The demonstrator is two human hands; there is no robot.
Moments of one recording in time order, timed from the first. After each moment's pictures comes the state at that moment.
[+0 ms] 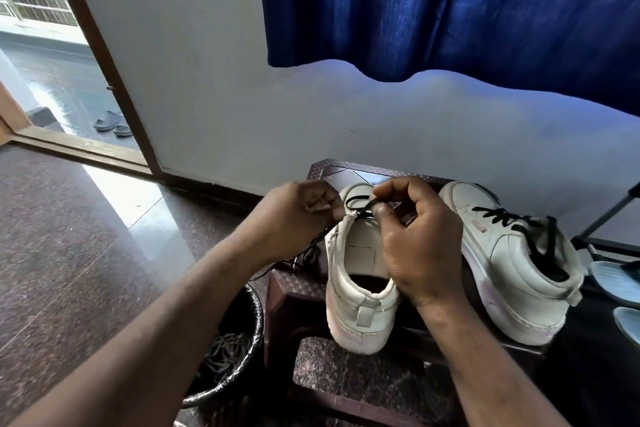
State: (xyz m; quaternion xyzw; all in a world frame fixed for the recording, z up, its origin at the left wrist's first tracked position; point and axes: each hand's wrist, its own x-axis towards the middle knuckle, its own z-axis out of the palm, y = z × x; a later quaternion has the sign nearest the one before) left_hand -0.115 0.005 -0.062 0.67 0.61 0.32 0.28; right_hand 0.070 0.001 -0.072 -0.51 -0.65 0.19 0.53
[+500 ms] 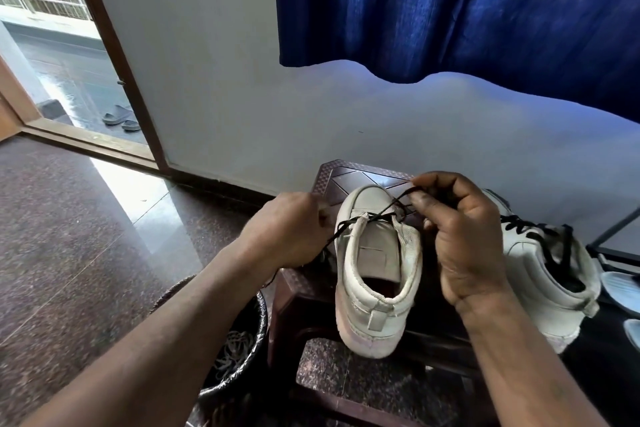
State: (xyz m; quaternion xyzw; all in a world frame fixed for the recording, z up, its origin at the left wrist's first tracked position) left_hand -0.121 0.002 -0.063 0.69 0.69 0.17 0.16; right_hand 0.087 0.014 -0.060 -0.42 -0.49 0.46 0.61
